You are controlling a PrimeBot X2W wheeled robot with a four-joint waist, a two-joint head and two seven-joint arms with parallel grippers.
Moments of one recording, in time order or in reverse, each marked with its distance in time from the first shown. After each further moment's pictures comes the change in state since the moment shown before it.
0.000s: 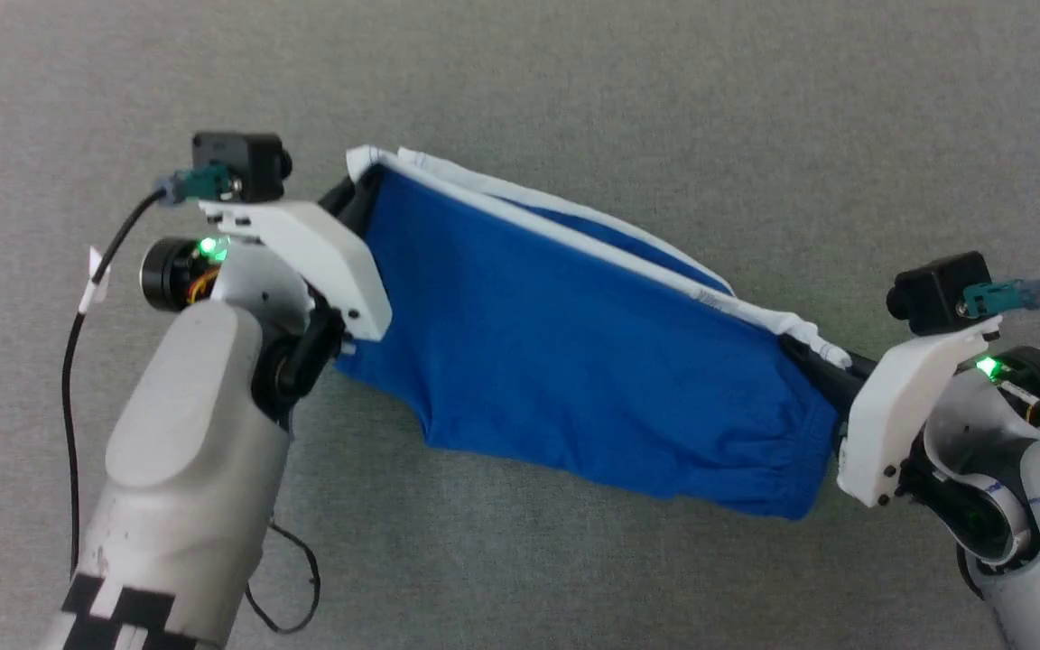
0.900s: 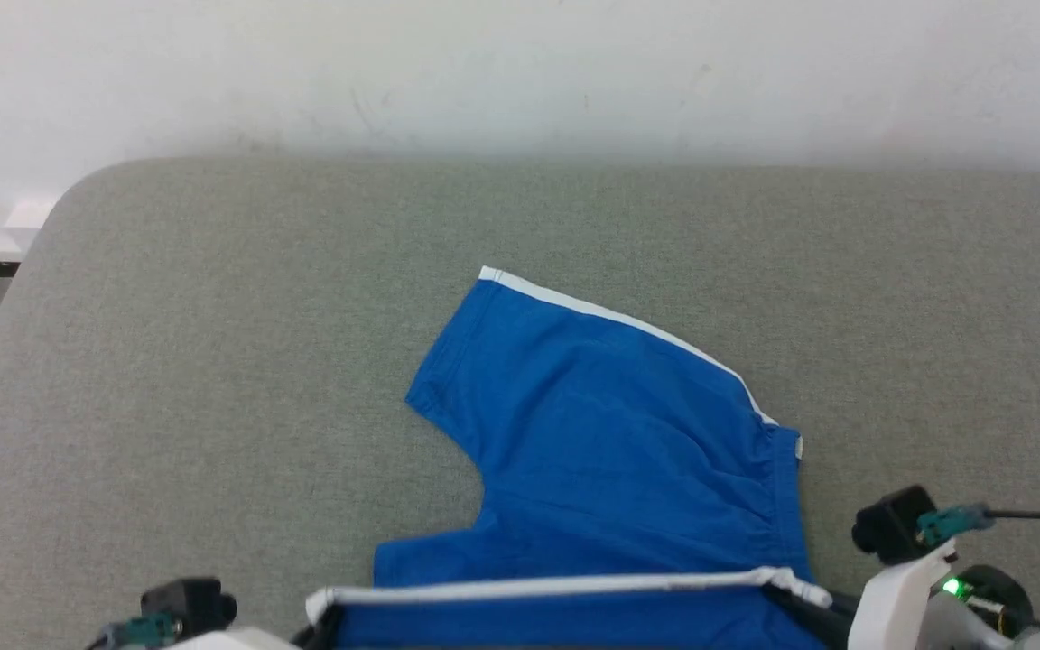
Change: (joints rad) left arm 0.980 0.026 0.137 -0.655 -0.157 0.286 0.219; right arm 0.293 -0.226 0.278 -0.004 0.220 0.001 -0.159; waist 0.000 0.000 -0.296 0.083
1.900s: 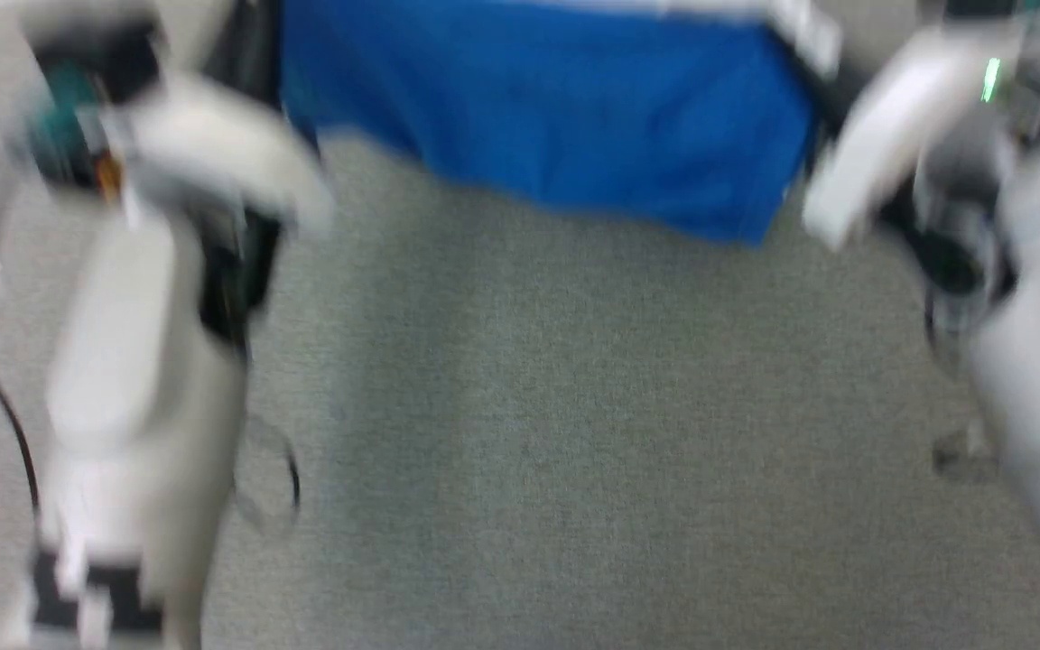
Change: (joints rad) left arm -1.109 -0.024 -0.038 0.621 0.240 -0.311 -0.520; right arm -0.861 0.256 -0.109 0.419 -0.061 -0.002 -0.189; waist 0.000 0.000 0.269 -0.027
